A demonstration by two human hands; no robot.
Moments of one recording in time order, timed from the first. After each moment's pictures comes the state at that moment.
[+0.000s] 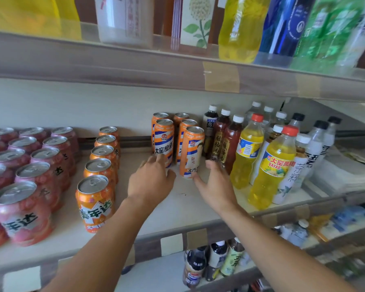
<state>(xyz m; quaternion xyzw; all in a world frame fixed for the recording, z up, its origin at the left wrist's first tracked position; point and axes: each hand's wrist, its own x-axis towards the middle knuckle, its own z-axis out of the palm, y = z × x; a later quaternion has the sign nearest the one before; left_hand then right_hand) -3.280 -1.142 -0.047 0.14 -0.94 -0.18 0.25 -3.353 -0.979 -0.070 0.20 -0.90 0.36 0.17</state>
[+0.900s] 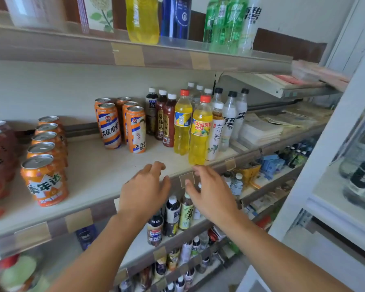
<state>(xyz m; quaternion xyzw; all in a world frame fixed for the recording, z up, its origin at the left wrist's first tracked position) -3.182 -1.005 -0.068 0.01 -0.95 -0.20 0.24 -3.207 -0.831 -0.075 0.19 -0.93 0.25 0.19</state>
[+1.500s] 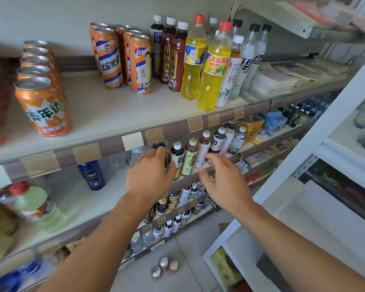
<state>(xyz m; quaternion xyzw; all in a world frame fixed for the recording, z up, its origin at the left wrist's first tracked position) -3.133 -1.010 -0.154 0.02 -0.96 -0.22 0.15 -3.146 -0.817 -0.156 0.15 -0.95 0.23 0.12</state>
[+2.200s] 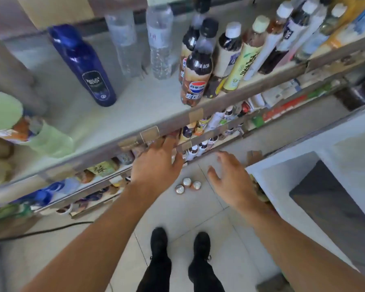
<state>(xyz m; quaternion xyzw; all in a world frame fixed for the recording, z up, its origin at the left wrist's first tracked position) -3.097 -1.076 -0.376 0.05 -0.97 -0.23 -0.05 -3.104 -0.877 -0.420 0.06 -0.96 0.25 -0.07</state>
